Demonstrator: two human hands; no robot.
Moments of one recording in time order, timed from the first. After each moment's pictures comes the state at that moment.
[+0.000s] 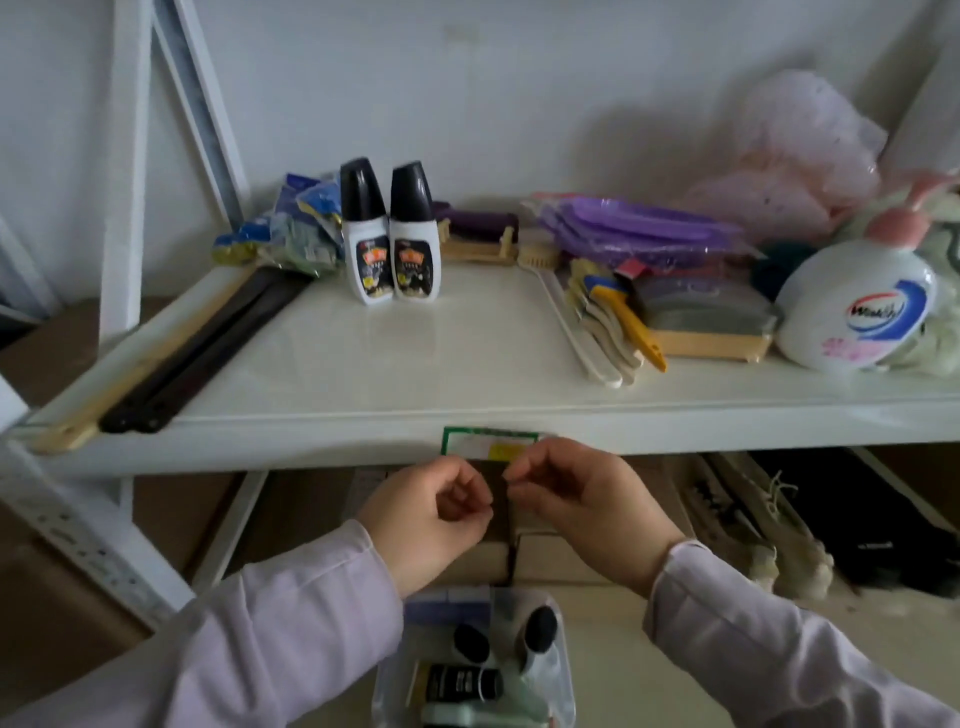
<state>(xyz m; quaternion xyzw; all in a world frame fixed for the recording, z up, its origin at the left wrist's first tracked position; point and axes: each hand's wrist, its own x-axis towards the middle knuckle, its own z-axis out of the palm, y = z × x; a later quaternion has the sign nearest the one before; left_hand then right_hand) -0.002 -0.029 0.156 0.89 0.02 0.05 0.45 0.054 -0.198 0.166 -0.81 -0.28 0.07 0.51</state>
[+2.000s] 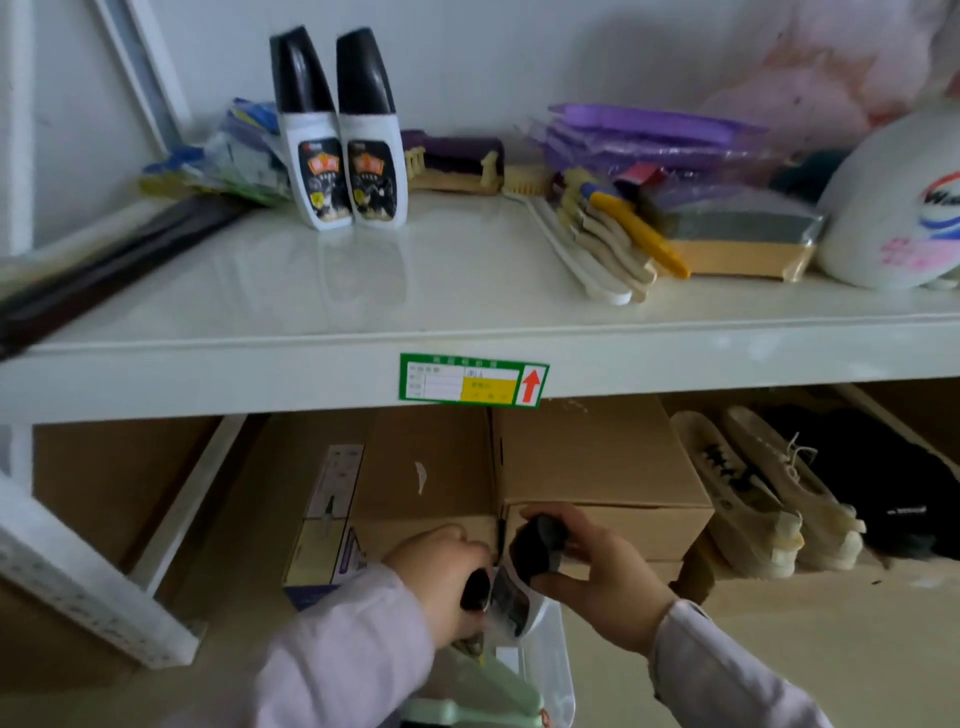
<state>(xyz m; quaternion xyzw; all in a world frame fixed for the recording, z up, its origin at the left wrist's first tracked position) 0.029 -0.047 0.021 0.98 -0.08 -0.13 0.10 0.075 -0.234 0.012 -0.86 -0.23 0.17 0.43</state>
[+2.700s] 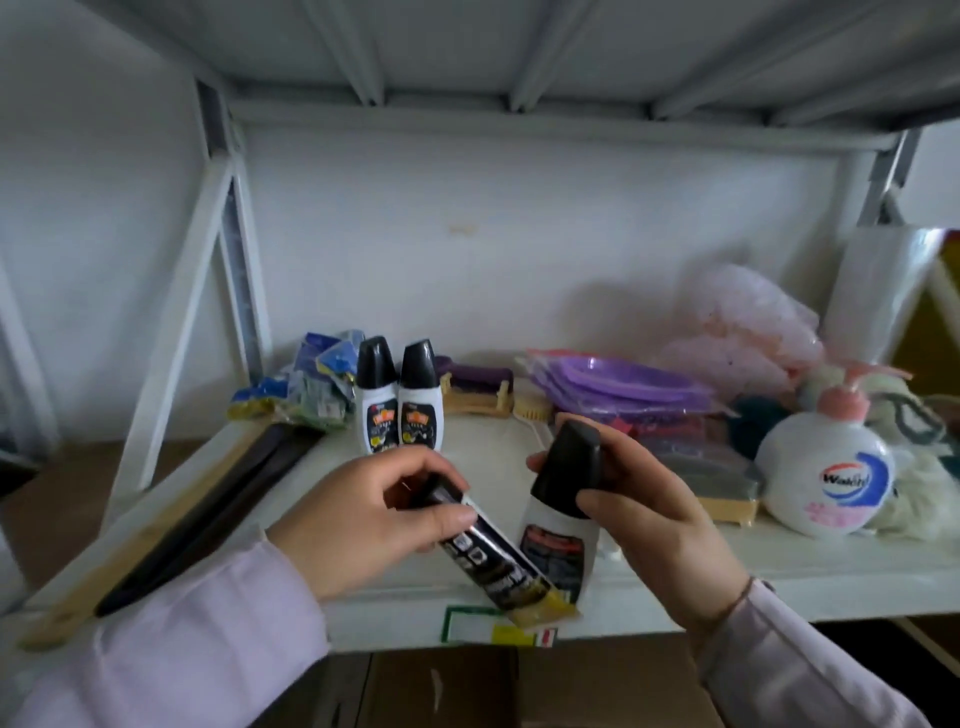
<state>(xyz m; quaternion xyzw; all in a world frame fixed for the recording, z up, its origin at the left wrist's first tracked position) 0.019 0.017 0.290 0.88 -0.05 0.11 0.46 0.094 -0.207 0.267 -0.60 -0.35 0.07 0.72</state>
